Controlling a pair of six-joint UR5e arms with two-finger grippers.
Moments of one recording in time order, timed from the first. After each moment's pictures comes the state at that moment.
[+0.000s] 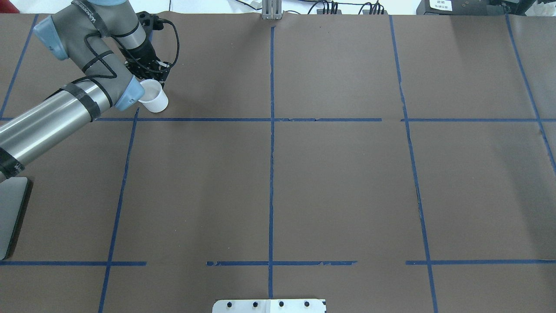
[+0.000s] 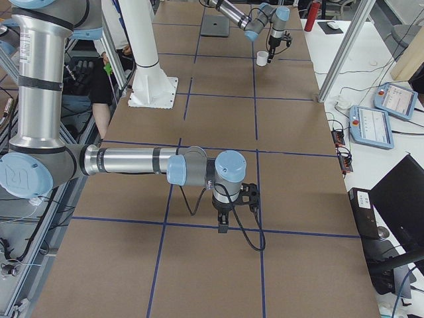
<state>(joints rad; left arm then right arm) -0.97 -2.41 -0.86 -1.95 -2.26 -0.63 1.54 -1.71 1.75 -1.64 2.28 -0.04</state>
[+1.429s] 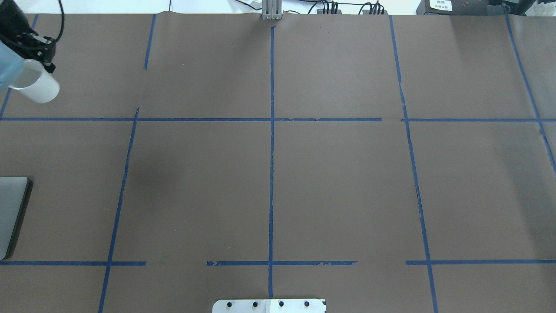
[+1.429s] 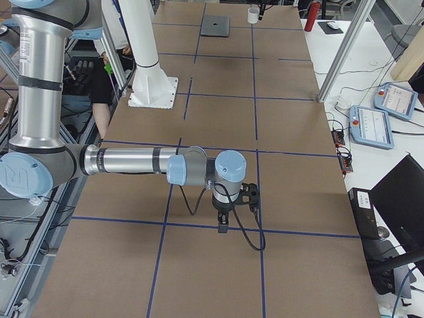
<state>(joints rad) -1.25 -1.96 -1.64 -1.33 -2.29 -0.22 1.54 -1.71 1.75 -1.64 2.28 -0.04</state>
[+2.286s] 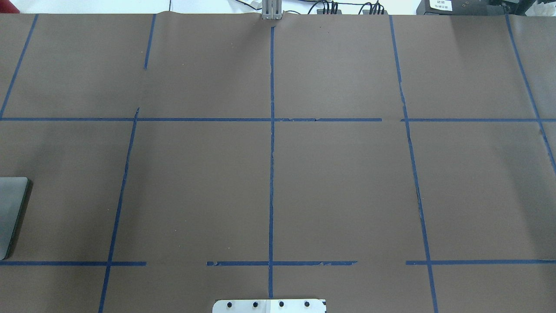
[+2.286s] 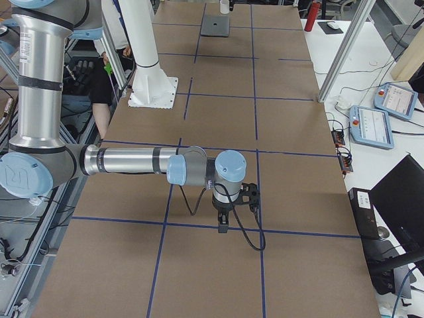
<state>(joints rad) -1.31 -1.37 -1.77 -1.75 -2.30 -0.17 1.54 -1.71 1.75 -1.64 2.28 -0.04</state>
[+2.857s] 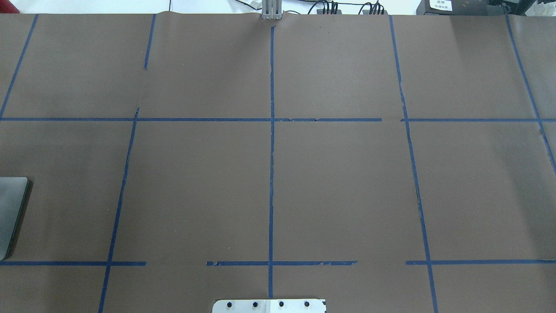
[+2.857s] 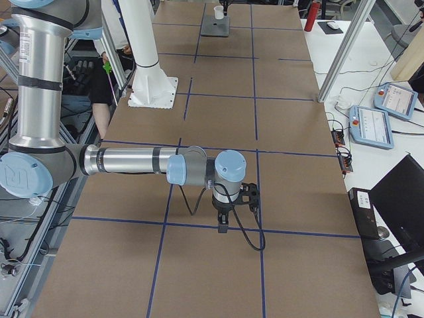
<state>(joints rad) -1.28 -1.32 -1.58 -2.12 -2.29 -0.38 1.54 -1.71 1.75 -1.64 2.28 -0.04</state>
